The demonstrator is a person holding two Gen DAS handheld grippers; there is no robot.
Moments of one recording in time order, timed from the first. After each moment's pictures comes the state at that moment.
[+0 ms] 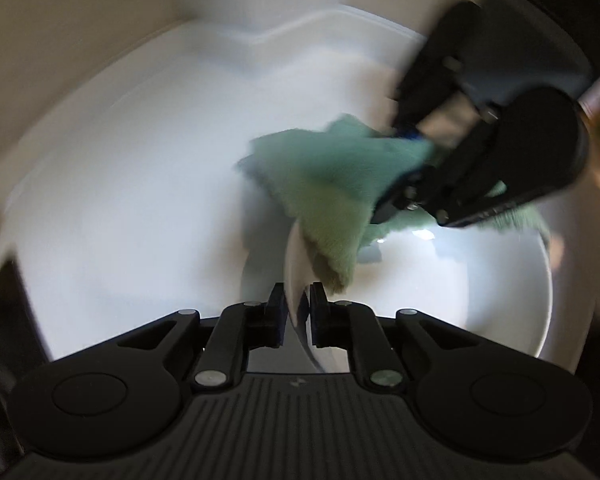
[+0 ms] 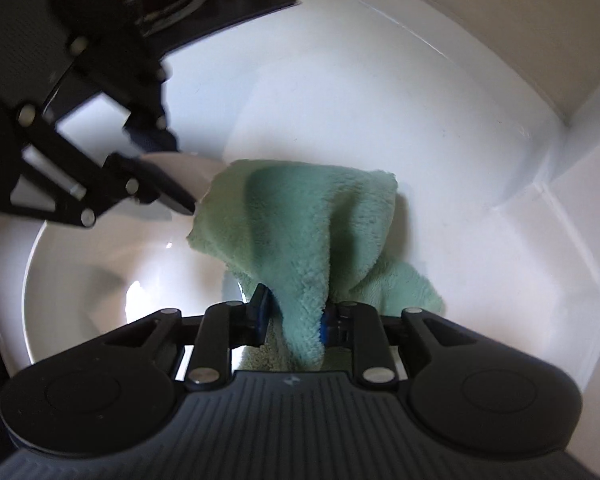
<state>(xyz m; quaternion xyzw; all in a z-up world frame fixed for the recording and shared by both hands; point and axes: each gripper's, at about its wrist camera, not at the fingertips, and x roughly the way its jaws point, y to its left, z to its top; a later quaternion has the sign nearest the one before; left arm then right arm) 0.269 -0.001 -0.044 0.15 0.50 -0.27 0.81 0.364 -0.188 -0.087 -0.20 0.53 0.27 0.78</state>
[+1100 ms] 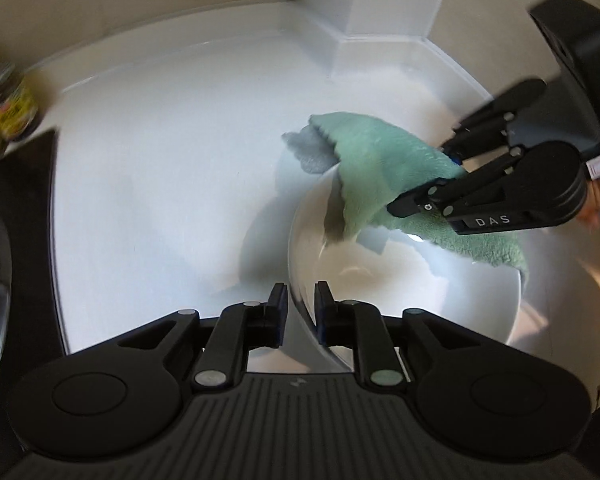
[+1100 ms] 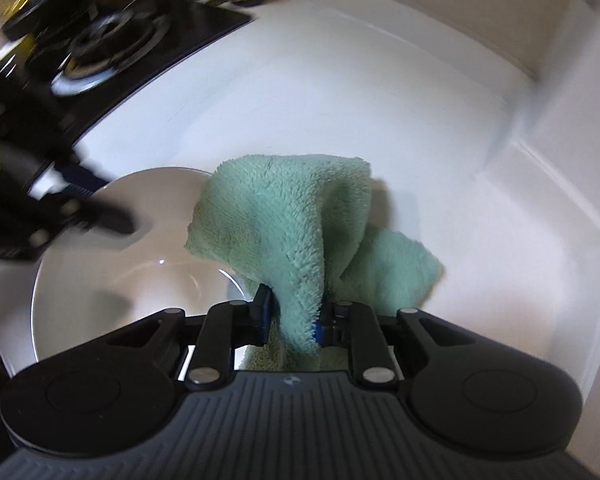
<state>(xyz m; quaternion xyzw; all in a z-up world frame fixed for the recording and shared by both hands) 0.221 -0.001 -0.045 0.05 0.52 -0.19 0.83 0.342 -0.208 -0.086 -0.13 0.52 0.22 0.81</state>
